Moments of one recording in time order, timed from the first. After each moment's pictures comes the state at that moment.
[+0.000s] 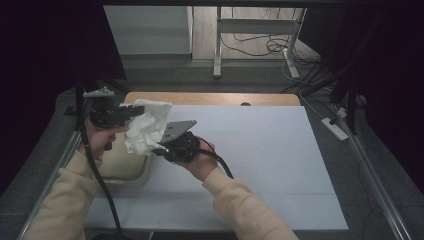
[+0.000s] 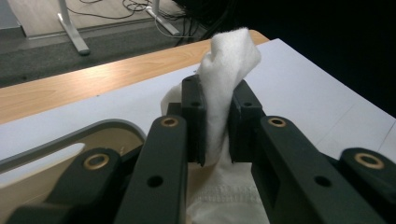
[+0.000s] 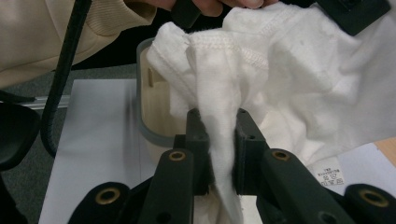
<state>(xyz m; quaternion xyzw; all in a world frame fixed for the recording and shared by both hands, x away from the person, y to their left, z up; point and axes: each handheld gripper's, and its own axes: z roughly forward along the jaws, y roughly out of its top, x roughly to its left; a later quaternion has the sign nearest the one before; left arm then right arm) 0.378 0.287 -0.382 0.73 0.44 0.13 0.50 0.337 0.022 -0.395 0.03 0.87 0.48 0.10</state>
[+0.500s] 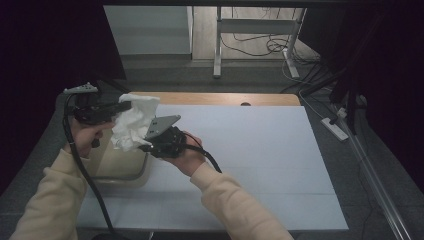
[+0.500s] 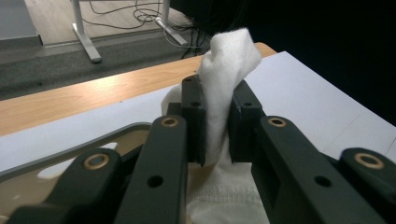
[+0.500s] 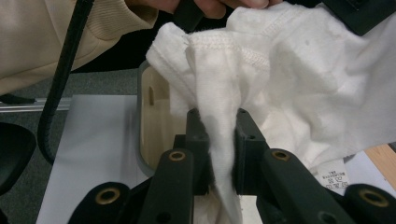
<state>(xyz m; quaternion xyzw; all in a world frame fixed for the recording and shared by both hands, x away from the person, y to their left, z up) 0.372 0.319 -0.370 0.72 0.45 0.15 0.51 0.339 0.056 -0.385 0.01 0.87 0.48 0.10</state>
